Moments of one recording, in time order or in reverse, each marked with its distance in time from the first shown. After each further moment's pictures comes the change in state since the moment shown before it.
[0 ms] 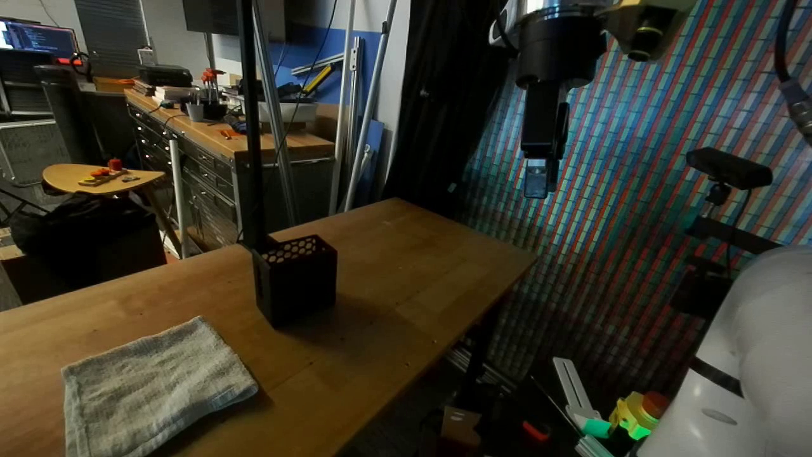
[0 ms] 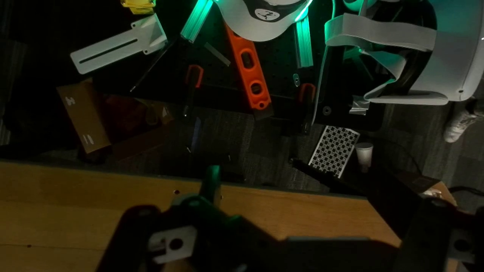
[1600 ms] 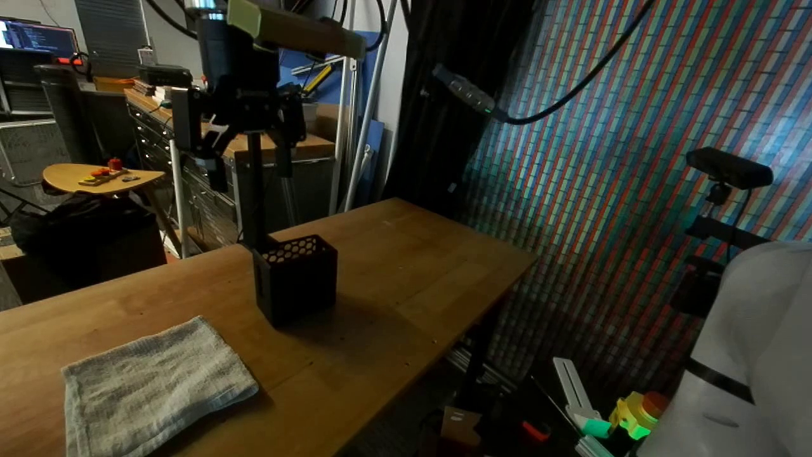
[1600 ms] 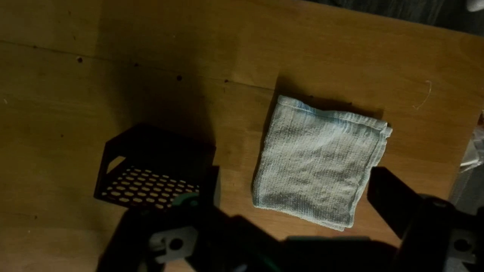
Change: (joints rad) arm 0.107 0.810 0.300 0.589 0.012 0.392 0.345
